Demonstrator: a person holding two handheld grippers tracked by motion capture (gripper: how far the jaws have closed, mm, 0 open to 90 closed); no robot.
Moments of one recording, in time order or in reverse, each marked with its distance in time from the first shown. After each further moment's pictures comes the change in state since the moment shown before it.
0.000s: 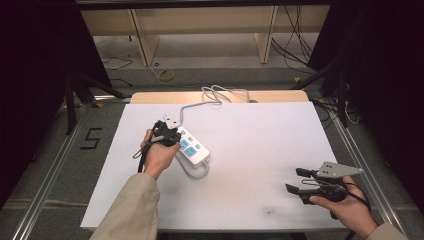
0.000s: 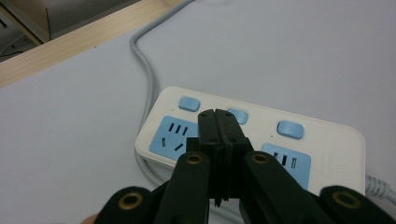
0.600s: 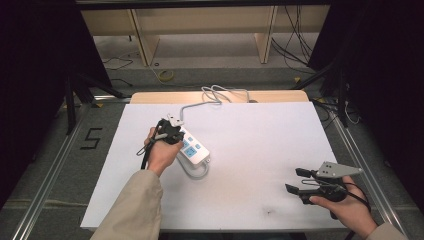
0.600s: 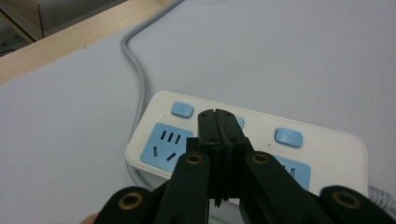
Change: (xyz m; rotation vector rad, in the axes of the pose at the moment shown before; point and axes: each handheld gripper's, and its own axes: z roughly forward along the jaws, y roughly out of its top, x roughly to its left) left arm -0.003 0.006 0.011 0.015 -0.018 0.003; right arm 0.000 0.000 0.000 0.003 0.005 0.001
